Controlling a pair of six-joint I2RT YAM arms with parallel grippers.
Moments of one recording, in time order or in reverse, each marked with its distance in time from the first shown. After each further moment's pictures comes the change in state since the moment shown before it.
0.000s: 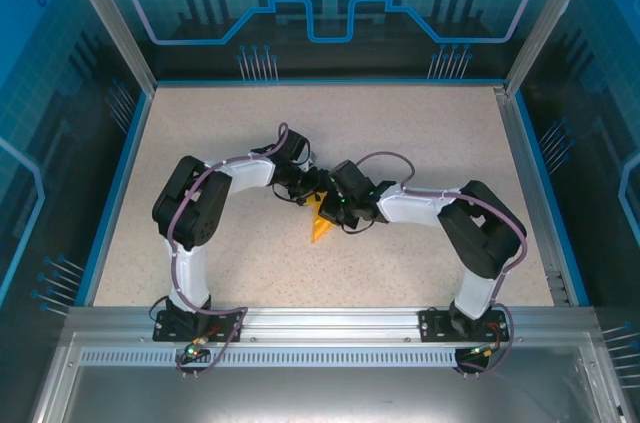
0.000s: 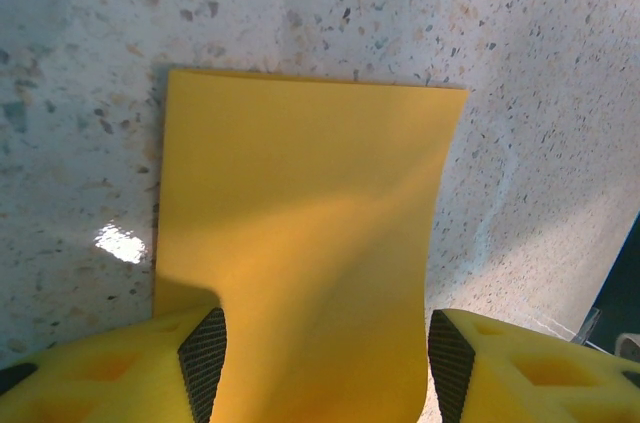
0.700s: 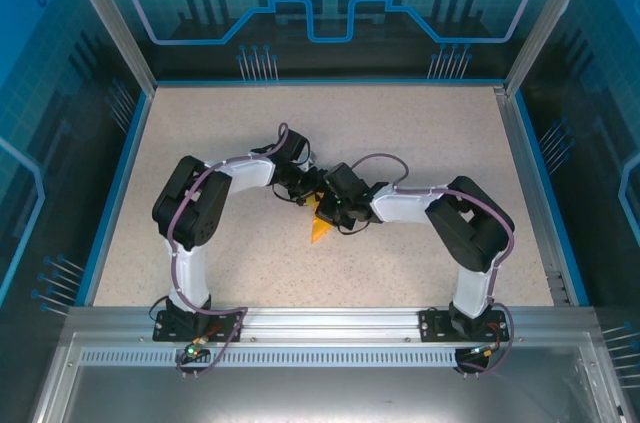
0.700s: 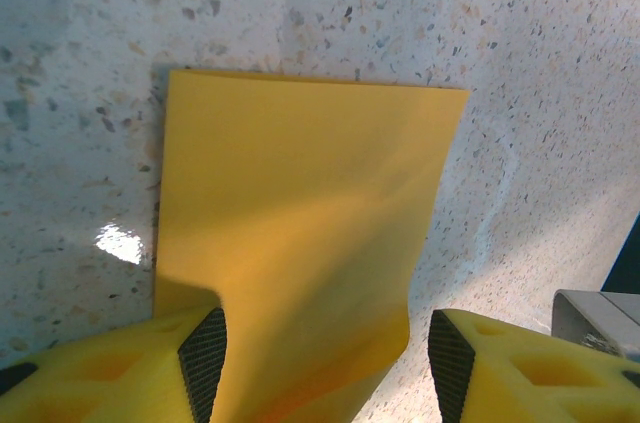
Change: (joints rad) left arm 0.000 0.000 0.000 -0.001 0.000 0.000; right arm 0.011 0.067 0.020 0.037 0.036 0.011
